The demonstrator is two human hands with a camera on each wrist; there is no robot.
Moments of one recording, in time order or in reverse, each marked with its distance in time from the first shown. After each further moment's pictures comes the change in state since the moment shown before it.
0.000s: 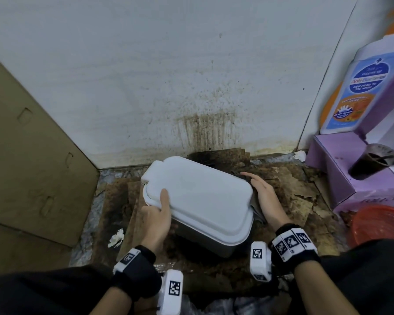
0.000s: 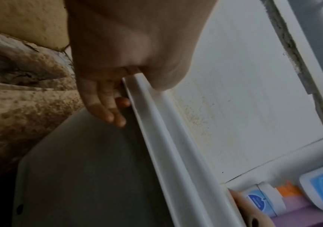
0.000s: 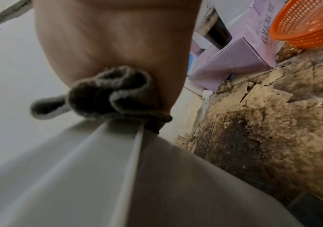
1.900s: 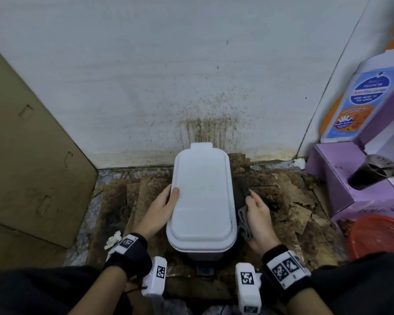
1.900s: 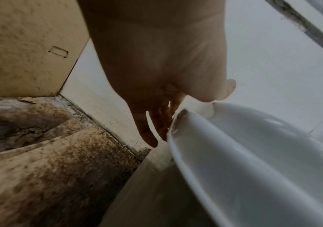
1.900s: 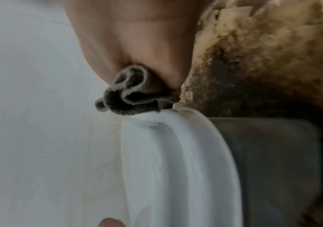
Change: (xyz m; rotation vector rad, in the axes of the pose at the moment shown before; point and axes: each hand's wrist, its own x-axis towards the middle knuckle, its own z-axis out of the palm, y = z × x) left_hand 0.034 0.009 -0.017 -0.043 -0.467 0.236; right_hand -0.022 0.022 0.040 0.302 0.189 0.166
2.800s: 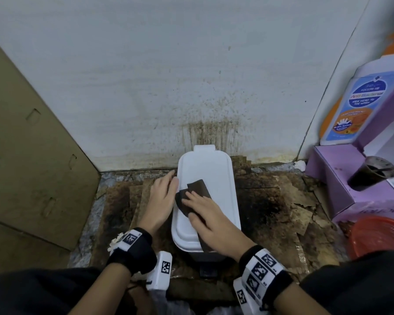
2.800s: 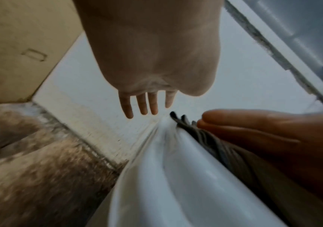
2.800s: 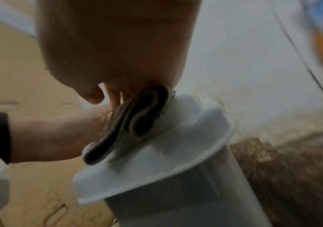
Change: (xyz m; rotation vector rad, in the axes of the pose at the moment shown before) left_hand 0.011 0.012 -0.009 0.265 0.218 0.125; right_hand -0.049 0.002 0.060 -0.982 -0.683 -0.795
